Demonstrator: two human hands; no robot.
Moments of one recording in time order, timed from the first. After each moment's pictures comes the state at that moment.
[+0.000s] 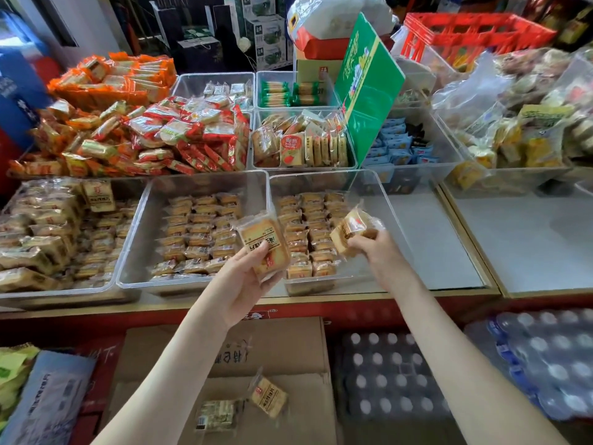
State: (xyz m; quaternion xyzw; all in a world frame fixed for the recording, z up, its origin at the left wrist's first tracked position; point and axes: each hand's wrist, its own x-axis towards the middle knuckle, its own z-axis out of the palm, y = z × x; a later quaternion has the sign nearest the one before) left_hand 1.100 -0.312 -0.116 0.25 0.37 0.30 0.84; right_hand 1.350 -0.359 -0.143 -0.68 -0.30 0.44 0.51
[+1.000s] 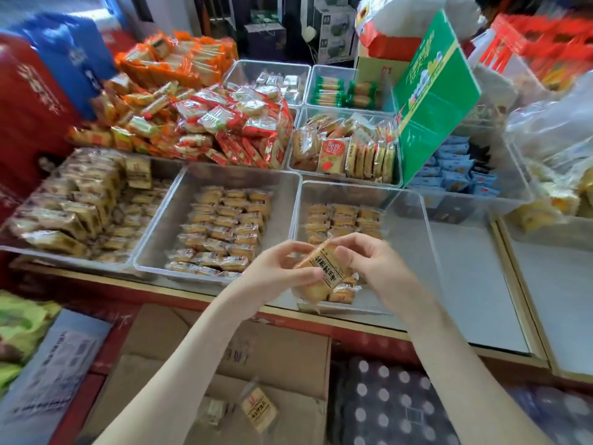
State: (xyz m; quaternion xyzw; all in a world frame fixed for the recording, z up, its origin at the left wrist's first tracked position) left_hand 1.140 -0.291 -0.103 0.55 0.46 0.22 0.66; right_hand 1.332 -0.322 -0.098 -0.60 -0.46 0.54 0.37
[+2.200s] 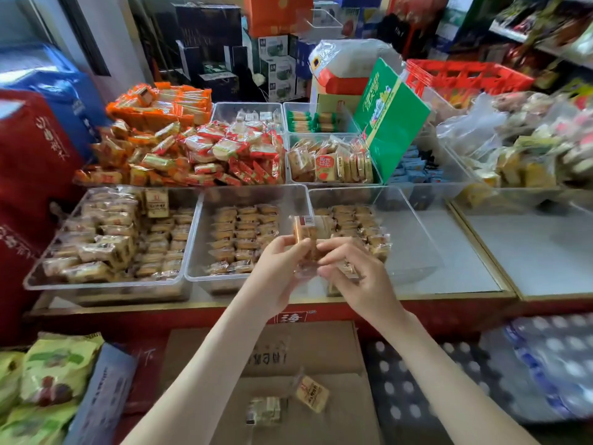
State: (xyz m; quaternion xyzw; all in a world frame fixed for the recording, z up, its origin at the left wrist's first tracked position) left_hand 1.027 -0.331 -0.061 0.42 0.38 0.30 0.77; right_hand 1.169 -0.400 -0.083 -0.53 -0.67 0.14 0.50
